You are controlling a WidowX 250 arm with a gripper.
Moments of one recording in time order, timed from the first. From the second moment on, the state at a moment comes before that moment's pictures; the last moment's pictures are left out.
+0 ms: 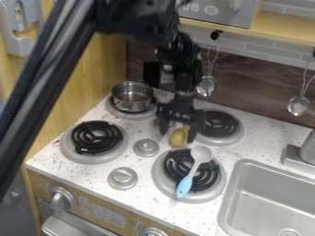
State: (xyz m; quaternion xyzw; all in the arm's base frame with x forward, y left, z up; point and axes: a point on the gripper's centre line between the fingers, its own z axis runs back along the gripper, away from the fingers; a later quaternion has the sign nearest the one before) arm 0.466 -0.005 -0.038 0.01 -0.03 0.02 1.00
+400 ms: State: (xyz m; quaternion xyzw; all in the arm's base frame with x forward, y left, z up) arm 0.434 -0.024 0.002 -0.01 -0.06 0.01 1.00
